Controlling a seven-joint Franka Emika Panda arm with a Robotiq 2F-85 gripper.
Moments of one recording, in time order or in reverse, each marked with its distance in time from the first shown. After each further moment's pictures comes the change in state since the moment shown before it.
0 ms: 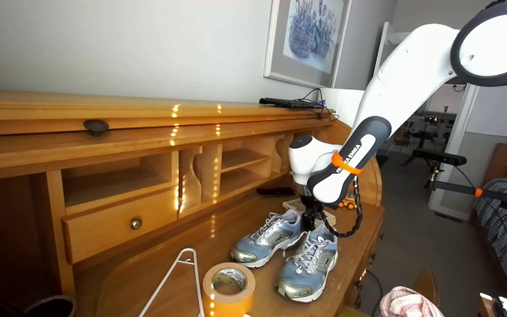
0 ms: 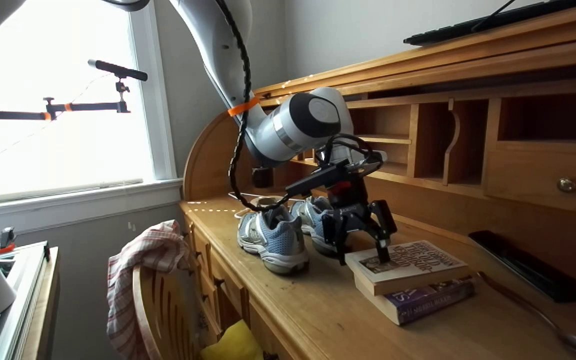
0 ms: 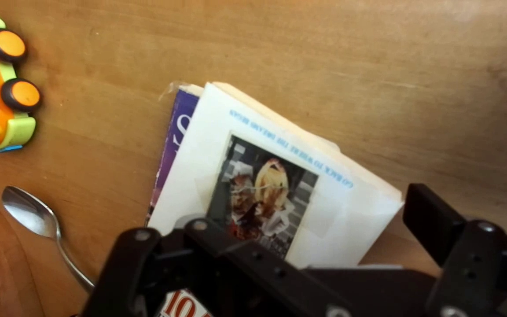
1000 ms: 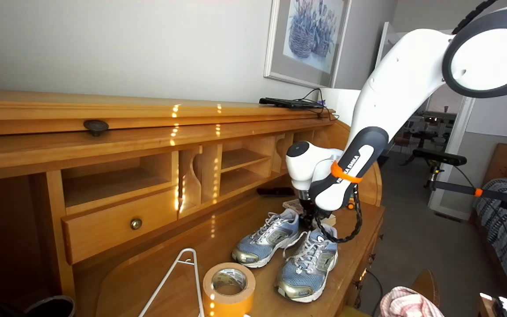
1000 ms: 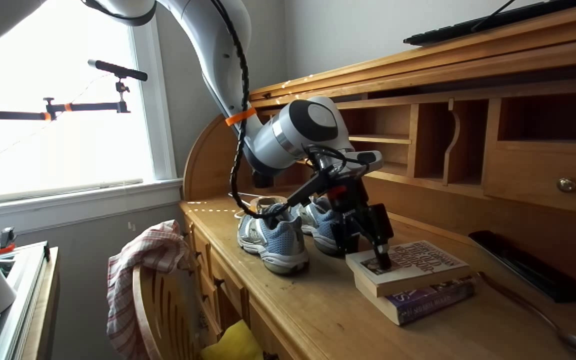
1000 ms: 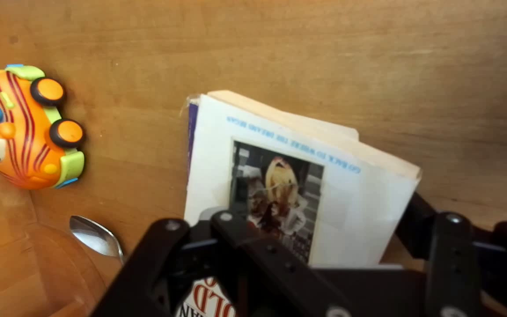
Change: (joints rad) arm 0.117 0.052 -0.120 0.003 -0.045 0.046 0.291
